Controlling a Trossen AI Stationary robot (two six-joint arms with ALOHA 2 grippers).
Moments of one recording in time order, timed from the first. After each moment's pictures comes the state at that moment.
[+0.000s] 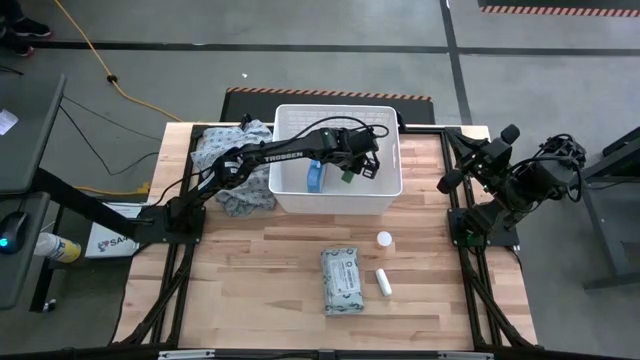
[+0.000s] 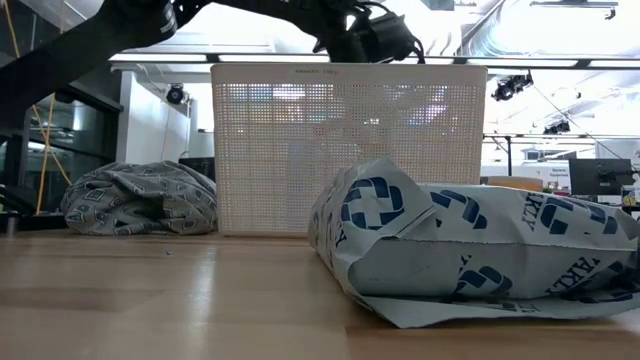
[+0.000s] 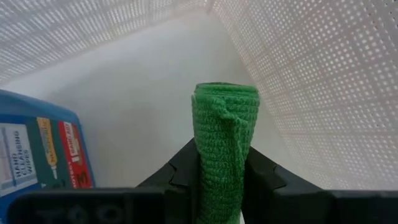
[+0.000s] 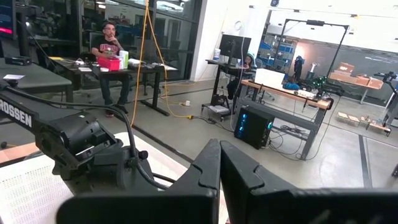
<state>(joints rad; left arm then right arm) 0.25 2.36 2.33 -1.01 -0.22 -0.81 0.62 0.80 1.06 0.09 1.56 -0.47</state>
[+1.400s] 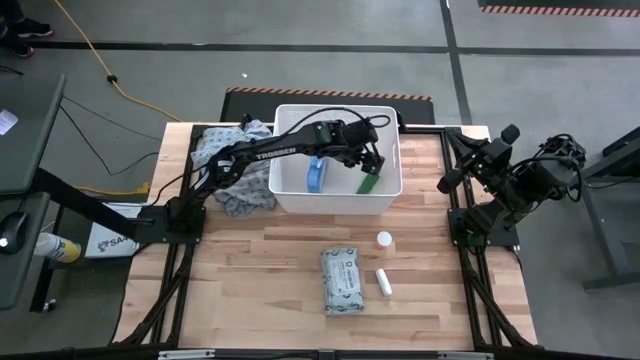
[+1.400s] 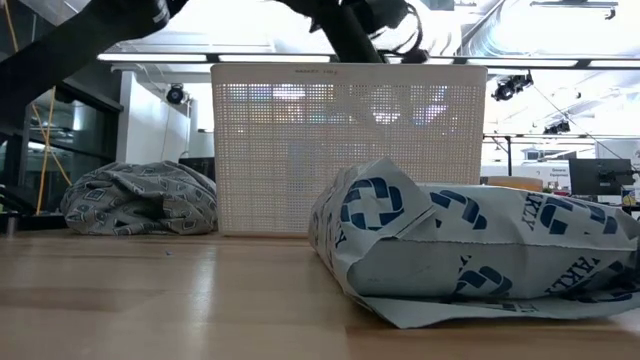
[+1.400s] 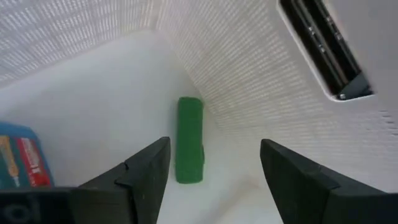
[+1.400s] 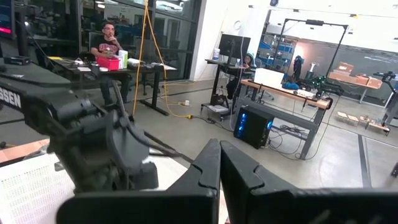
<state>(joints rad) 0.25 2.30 2.36 -0.97 -0.11 -0.76 0.62 0.80 1.06 0.09 1.56 -0.47</state>
